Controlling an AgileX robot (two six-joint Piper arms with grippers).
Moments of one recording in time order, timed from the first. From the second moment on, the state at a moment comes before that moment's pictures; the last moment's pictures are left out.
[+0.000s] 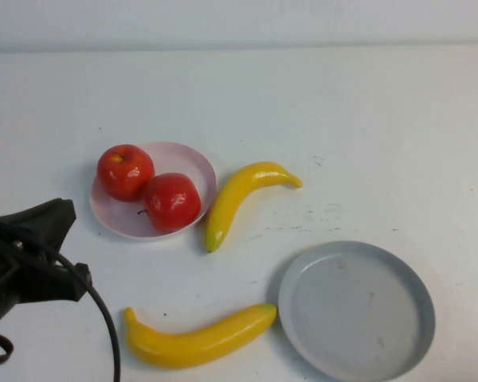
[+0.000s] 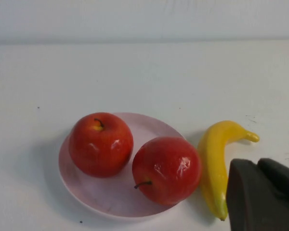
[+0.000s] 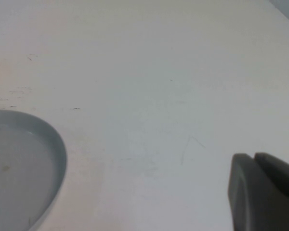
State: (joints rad) right arm -0.01 -0.01 0.02 0.07 0.35 -0.05; left arm -0.50 0.76 -0.43 -1.74 -0.11 1.59
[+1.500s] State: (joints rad) right arm -0.01 -0.01 0.02 0.07 0.35 -0.05; left arm -0.10 -0.01 0.02 -0.05 0.10 0.02
